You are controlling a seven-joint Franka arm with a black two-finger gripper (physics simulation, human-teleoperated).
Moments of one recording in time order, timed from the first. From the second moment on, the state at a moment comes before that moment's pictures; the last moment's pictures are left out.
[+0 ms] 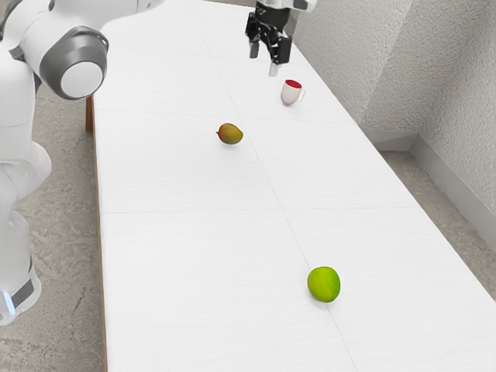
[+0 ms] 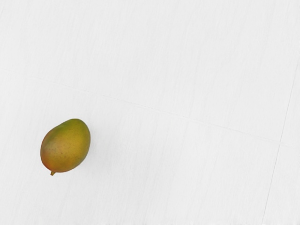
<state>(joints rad) -0.66 0.18 1.09 -1.27 -0.16 1.45 0.12</state>
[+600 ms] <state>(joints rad) -0.78 0.17 1.09 -0.98 -0.13 1.22 0.19</state>
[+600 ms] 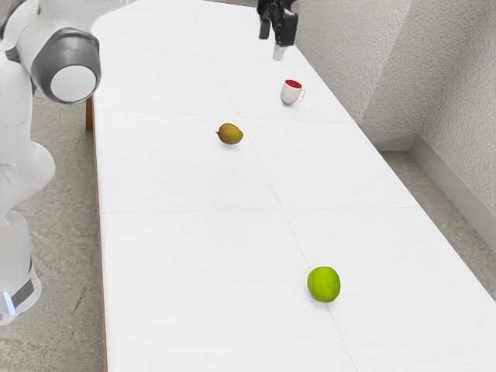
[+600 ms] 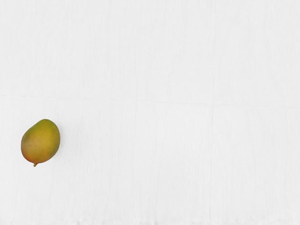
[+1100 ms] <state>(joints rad) -0.72 0.29 0.97 -1.25 -0.22 1.33 0.26</state>
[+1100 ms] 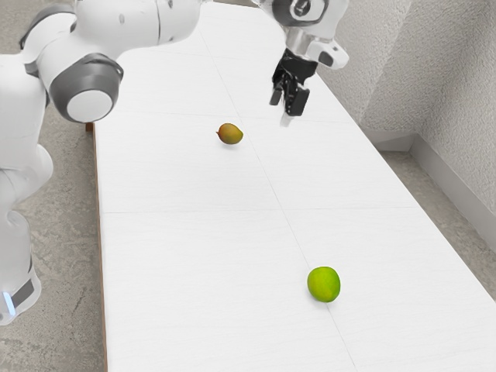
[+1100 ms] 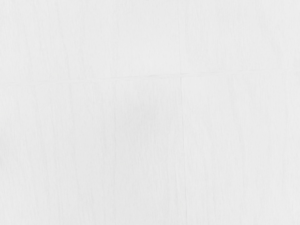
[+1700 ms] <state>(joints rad) -0.95 -0.02 0.43 -1.68 -0.07 1.73 0.25</state>
